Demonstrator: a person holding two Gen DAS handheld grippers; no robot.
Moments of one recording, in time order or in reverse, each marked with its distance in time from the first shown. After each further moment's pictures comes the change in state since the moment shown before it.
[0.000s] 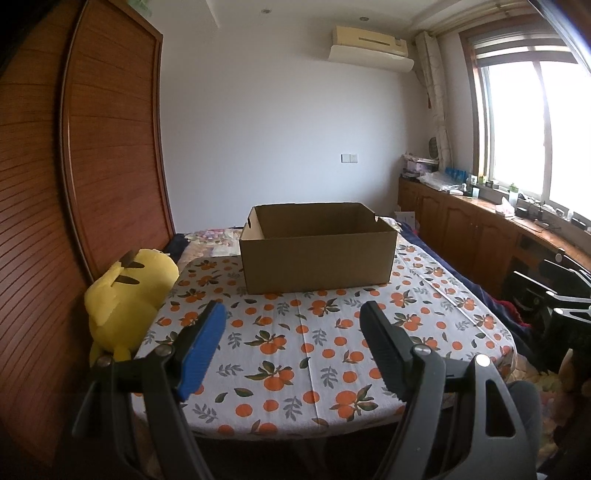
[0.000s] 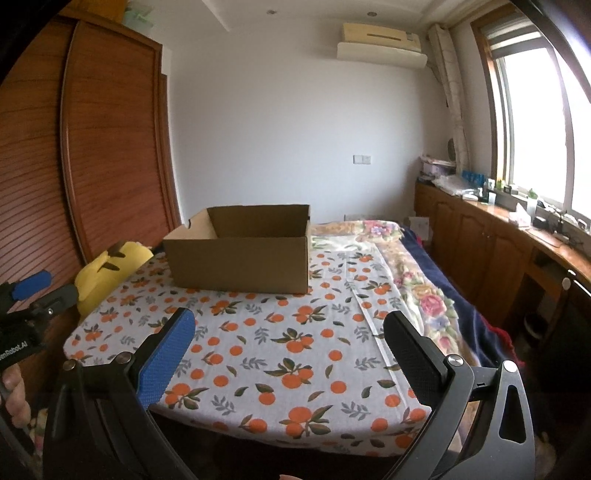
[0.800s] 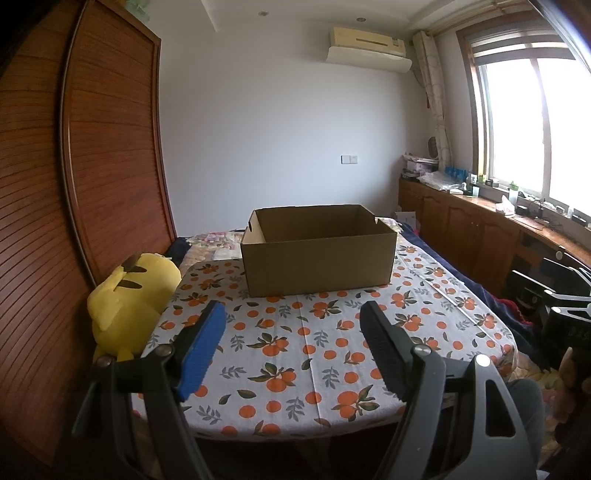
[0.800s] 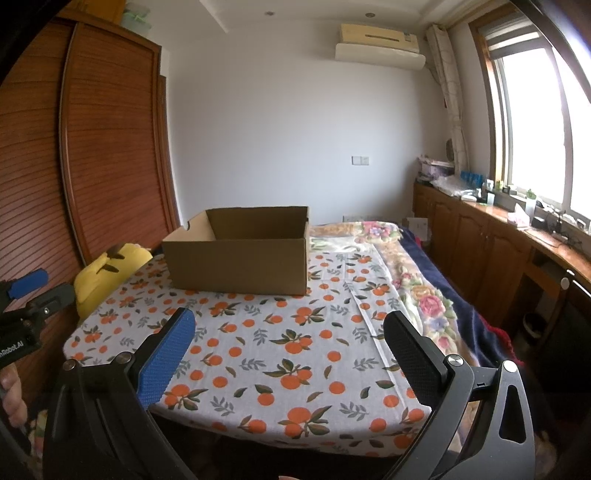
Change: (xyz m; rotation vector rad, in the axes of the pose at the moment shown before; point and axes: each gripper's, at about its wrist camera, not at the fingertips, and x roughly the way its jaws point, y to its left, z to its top) left arm -0.006 -0.005 0.003 0.020 -0.009 0.010; right arm -0.001 -0.001 0.000 -0.002 -0.004 -0.001
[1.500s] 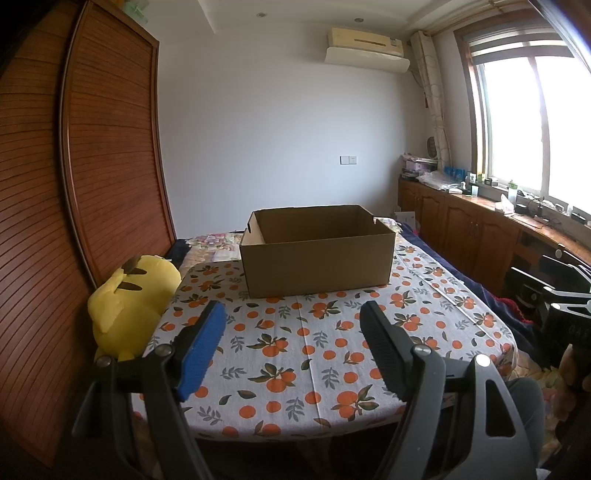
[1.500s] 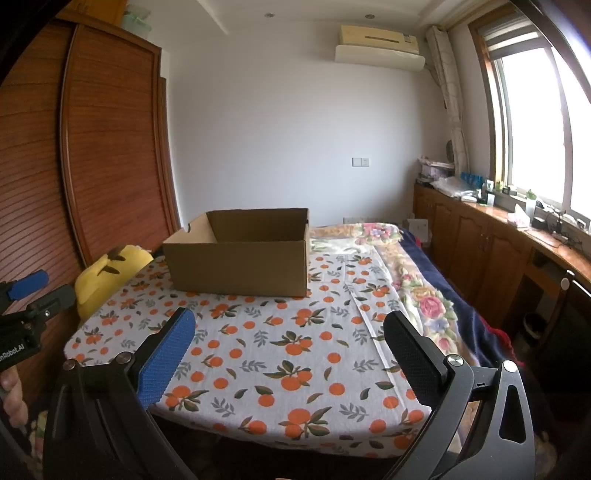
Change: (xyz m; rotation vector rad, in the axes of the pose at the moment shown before) left arm 0.000 0.000 0.000 -0.001 -0.001 -0.002; right arm 0.000 0.001 0.001 0.004 0.002 0.001
